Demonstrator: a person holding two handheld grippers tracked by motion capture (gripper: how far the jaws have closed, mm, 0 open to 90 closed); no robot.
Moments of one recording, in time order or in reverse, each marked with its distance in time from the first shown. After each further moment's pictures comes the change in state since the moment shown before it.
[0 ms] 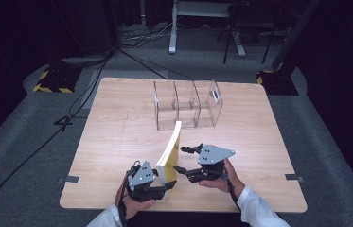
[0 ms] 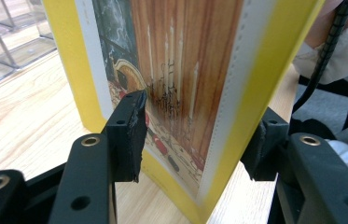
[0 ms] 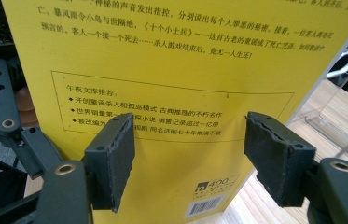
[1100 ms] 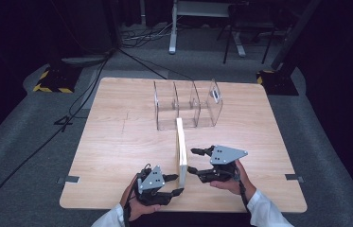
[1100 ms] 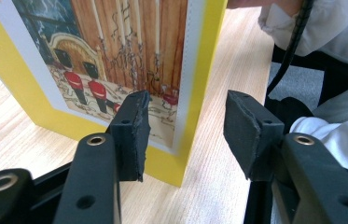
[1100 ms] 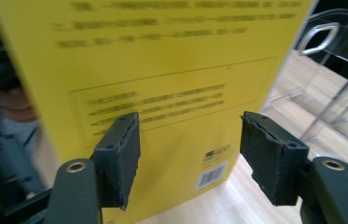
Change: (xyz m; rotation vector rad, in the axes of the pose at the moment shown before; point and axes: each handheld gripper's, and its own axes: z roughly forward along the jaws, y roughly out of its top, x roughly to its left) left arm -0.013 0.001 0.014 0.064 -0.093 0.070; right arm -0.006 -0.012 -0.028 0.022 -0.007 0.046
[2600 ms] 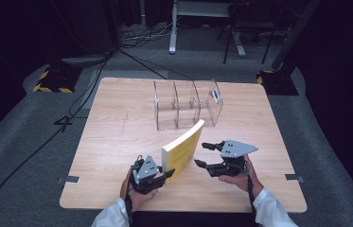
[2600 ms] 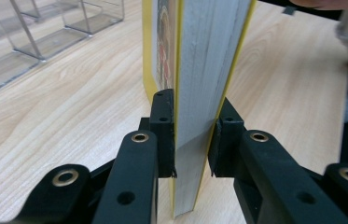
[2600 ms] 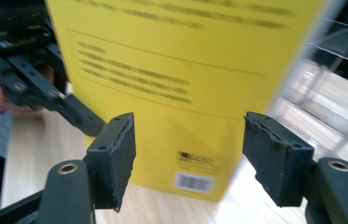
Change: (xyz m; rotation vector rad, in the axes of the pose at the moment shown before) left arm 0.033 -0.009 -0.002 -0.035 0.146 -0.080; right arm -0.027 -0.014 -0.018 0.000 -0.078 0.064
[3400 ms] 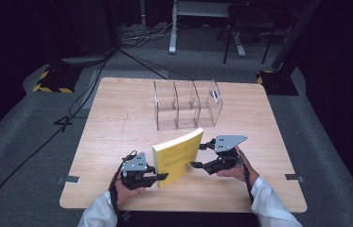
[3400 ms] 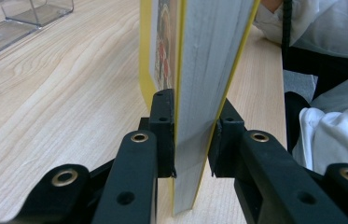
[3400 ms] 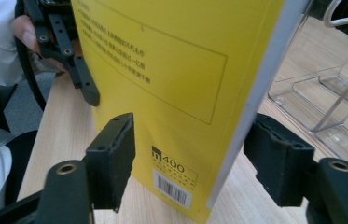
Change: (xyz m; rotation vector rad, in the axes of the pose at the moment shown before) left arm 0.032 -0.006 -0.014 0.024 -0.223 0.041; right arm -0.020 -0.005 0.031 0.039 0.239 -0.051
